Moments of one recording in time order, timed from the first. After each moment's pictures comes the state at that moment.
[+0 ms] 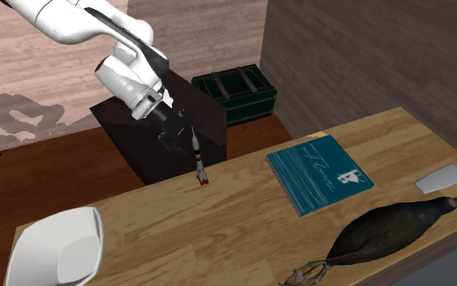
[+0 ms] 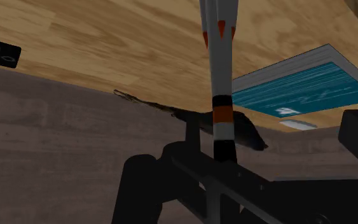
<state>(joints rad) 0.78 -0.72 -1.41 -2.97 -0.29 3.35 -0.83</state>
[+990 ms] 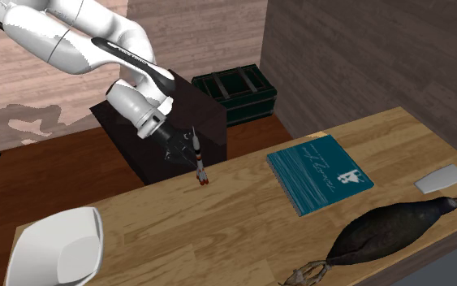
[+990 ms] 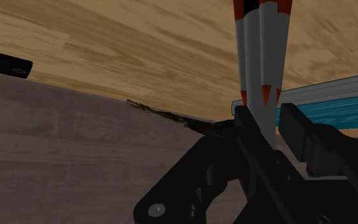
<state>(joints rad) 1.19 -0.76 -1.85 -2.89 -0.29 3.61 -1.02</state>
